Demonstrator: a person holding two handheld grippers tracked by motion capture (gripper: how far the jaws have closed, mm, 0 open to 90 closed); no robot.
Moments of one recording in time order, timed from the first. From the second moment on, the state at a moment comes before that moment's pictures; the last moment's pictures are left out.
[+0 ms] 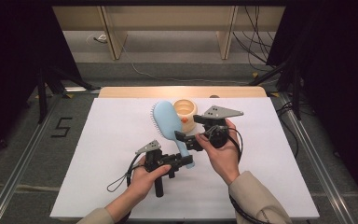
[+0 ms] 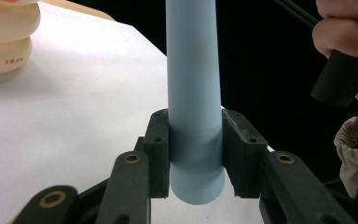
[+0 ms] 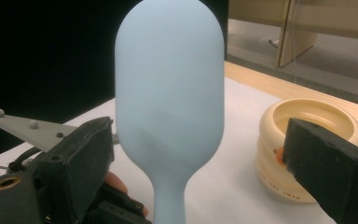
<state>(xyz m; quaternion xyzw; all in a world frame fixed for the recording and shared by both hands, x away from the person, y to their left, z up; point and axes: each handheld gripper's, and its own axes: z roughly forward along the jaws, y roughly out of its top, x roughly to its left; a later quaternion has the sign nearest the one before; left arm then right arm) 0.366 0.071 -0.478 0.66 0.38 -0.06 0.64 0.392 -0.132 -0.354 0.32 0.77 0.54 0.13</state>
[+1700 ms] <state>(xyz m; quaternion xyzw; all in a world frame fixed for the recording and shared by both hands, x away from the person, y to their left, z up) 0.366 0.071 -0.479 0.67 0.38 -0.07 0.64 0.423 -0.092 -0.324 0.31 0.77 0.54 0.12</state>
